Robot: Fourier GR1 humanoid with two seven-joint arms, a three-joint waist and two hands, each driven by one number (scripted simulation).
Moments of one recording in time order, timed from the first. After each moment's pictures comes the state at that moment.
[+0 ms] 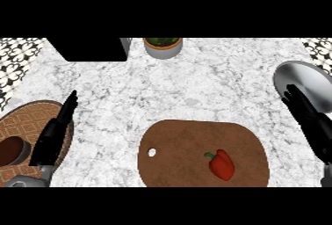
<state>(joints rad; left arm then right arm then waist) -0.05 0.46 -0.25 -1.47 0.08 0.26 -0.05 -0.03 -0.45 -0.02 -1.55 -0.23 0.12 0.03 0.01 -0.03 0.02</state>
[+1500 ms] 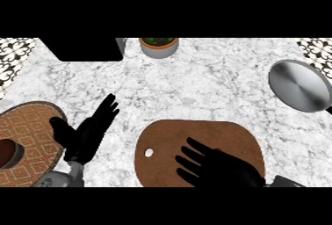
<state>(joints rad) -0.09 0.25 -0.27 -1.51 0.38 0.11 0.15 -0.52 -0.67 0.94 -1.96 1.11 0.49 -0.13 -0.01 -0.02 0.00</state>
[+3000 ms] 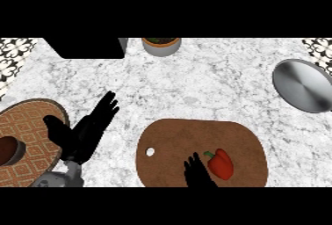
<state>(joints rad) -0.08 0.20 -0.21 -1.58 0.33 0.05 0.22 -0.31 -0.51 1.24 -1.81 1.72 0.70 0.26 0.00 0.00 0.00</state>
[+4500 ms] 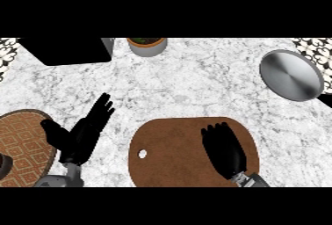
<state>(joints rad) -0.05 0.15 -0.14 -1.54 0.27 0.03 0.18 -0.18 -0.26 0.64 -1.59 1.58 0.30 0.28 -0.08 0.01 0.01</state>
